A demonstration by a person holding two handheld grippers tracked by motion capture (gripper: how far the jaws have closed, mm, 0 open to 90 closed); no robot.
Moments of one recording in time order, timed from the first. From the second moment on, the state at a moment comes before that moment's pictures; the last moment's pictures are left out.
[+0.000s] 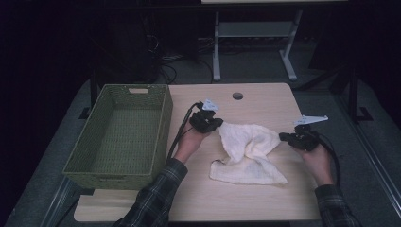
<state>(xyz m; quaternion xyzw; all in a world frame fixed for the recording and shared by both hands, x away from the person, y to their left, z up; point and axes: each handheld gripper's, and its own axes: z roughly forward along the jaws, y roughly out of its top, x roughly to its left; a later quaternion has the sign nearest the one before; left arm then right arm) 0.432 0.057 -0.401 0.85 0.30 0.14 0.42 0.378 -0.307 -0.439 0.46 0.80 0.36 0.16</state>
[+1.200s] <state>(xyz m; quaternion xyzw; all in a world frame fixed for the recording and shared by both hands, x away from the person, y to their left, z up) 0.484 0.071 -0.407 0.83 0.37 0.20 0.37 0.465 -0.305 -0.401 0.44 0.80 0.36 0.20</state>
